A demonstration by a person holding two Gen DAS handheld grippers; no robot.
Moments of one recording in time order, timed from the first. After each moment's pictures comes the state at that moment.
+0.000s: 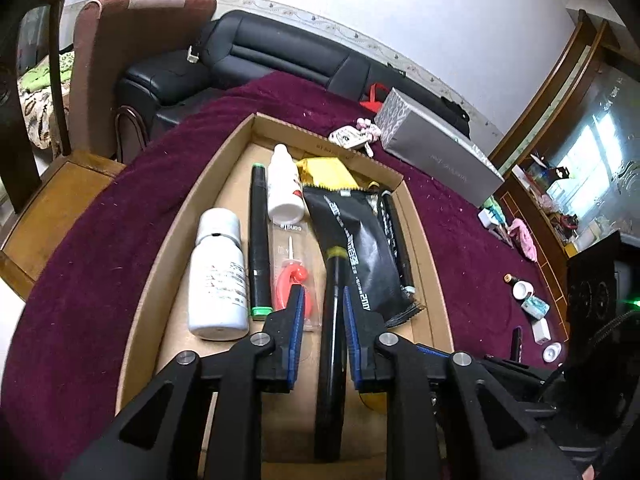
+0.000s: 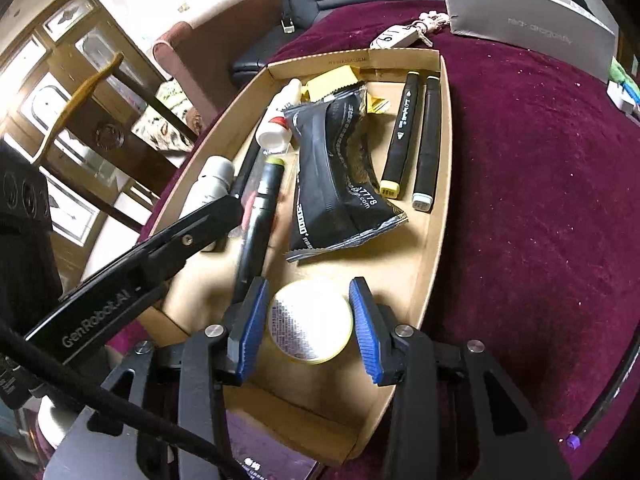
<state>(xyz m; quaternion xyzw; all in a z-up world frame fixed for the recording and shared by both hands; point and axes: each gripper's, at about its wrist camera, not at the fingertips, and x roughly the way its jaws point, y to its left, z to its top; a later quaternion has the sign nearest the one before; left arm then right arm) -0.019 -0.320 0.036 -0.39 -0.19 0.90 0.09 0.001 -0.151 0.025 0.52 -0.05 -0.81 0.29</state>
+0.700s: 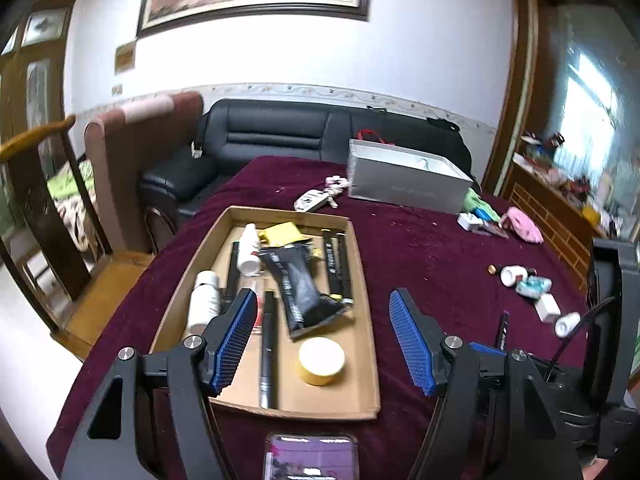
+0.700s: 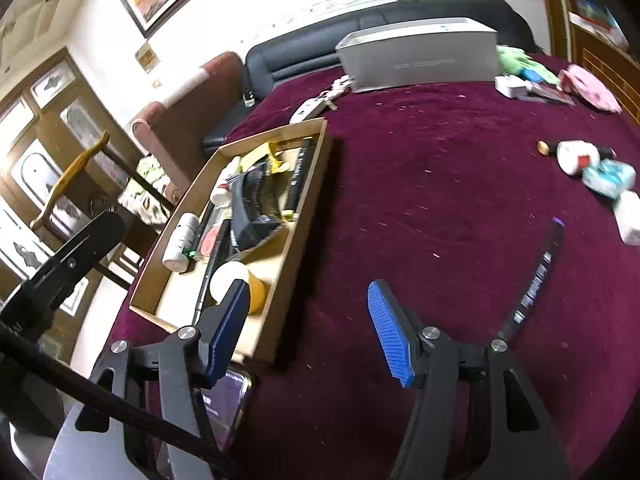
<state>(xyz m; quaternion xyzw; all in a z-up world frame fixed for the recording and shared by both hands) 0.065 -0.220 0.115 -0.29 -0.03 0.95 0.04 0.059 -0.037 0.061 0.42 -0.12 -0.87 0.21</state>
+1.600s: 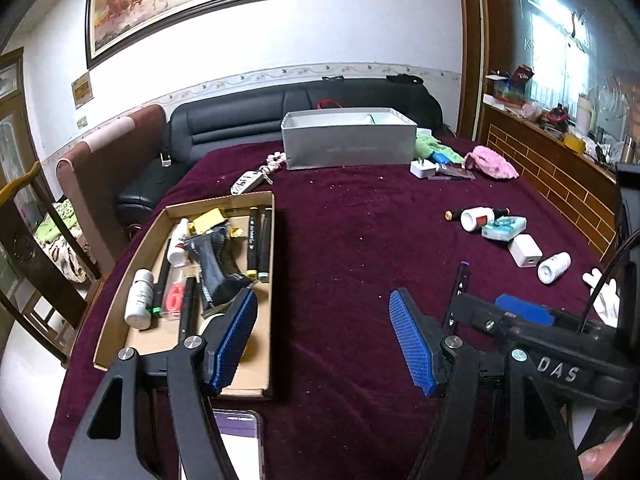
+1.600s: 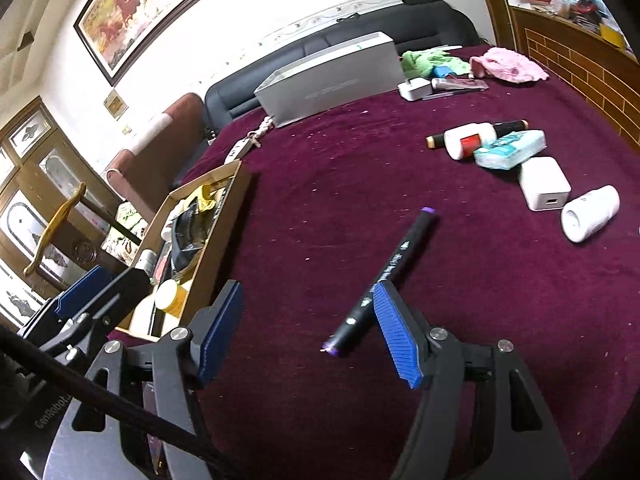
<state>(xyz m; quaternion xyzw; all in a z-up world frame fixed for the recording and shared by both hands) 0.077 -0.110 0.106 -0.33 0.06 0.94 0.07 0.074 0.071 0.062 0.40 -0.17 -0.89 0.15</state>
